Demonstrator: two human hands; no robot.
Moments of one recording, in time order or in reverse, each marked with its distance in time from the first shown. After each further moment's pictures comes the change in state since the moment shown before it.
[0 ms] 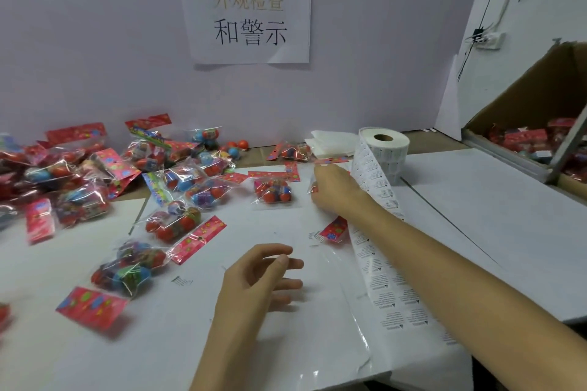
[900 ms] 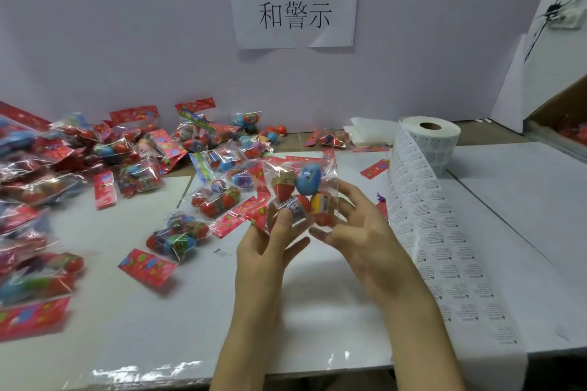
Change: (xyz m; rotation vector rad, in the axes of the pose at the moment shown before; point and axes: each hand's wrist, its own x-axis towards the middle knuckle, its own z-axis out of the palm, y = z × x) left_hand -0.005 0.011 -0.002 -0.301 0.173 0.207; right_hand -0.150 -0.050 0.001 1.676 -0.163 -0.134
